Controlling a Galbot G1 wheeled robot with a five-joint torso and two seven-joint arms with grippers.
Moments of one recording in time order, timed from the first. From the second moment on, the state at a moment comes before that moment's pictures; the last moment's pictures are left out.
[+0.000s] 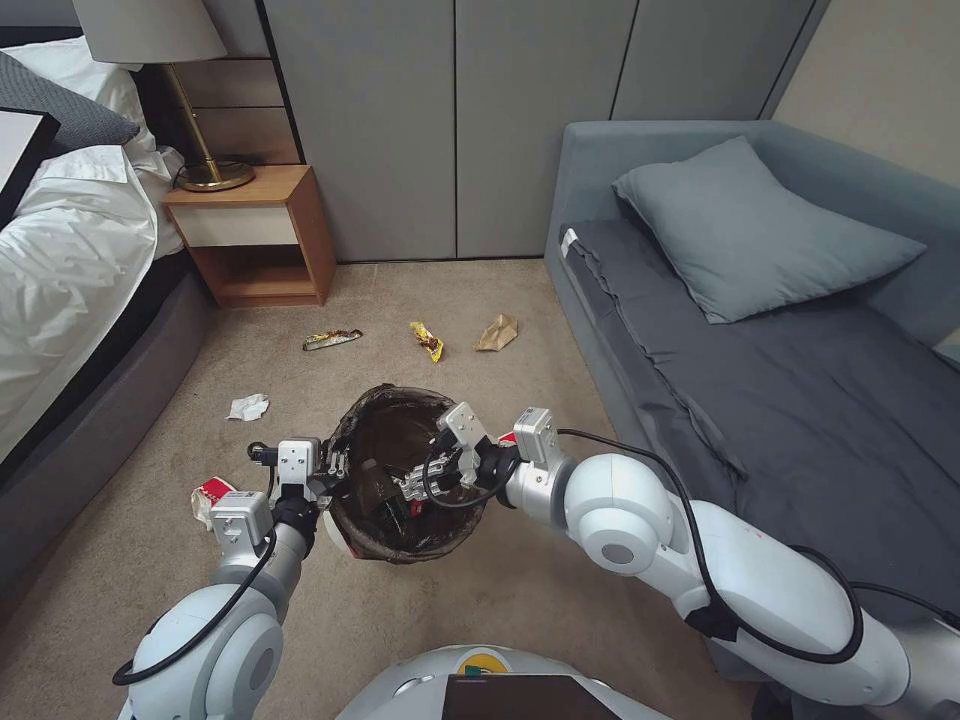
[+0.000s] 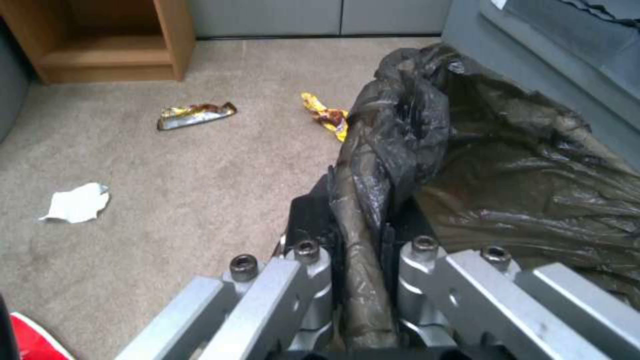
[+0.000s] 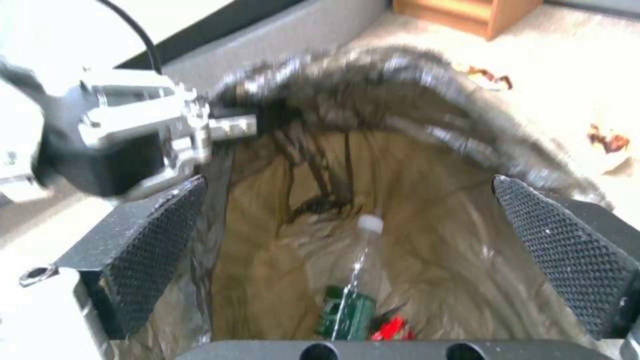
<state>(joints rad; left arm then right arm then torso) 1.69 -1.34 -0.57 -2.50 -0.35 0.62 -0.16 -0.69 0.88 -0.33 2.29 1.04 -0.66 0.30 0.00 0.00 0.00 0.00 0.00</state>
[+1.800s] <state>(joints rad) 1.71 -1.35 -0.65 -2.50 -0.28 0.62 -0.16 -1.72 1.35 0.56 2.32 0.10 -0.11 0.06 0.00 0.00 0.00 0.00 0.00</state>
